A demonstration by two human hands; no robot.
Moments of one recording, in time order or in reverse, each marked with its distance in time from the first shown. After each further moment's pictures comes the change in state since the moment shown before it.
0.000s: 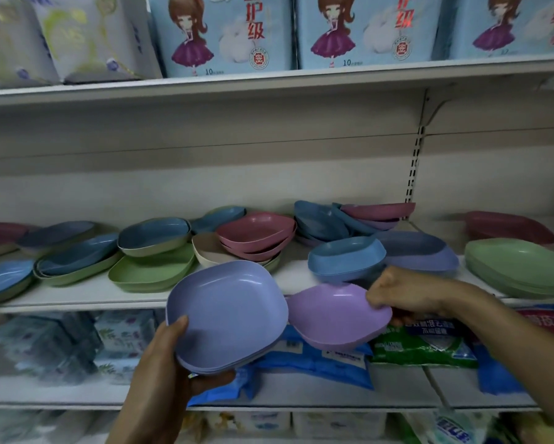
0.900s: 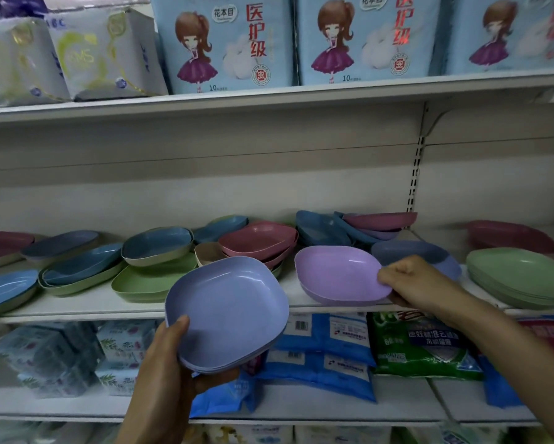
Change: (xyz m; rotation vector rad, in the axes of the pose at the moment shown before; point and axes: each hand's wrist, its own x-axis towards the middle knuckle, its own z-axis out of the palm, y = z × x) left_hand -0.010 0.011 0.013 -0.042 0.007 0.113; right_hand -0.002 -0.001 -0.003 0.214 0.456 -0.116
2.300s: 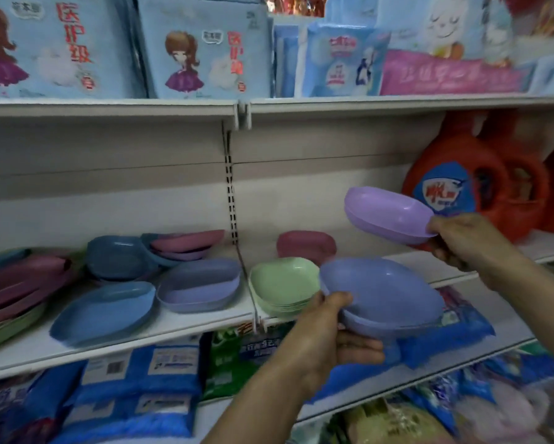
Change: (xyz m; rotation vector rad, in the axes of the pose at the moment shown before) left_hand -0.134 -0.156 0.422 0.213 -0.889 -0.430; right_hand -0.102 0.146 -0.334 0.090 0.683 0.274
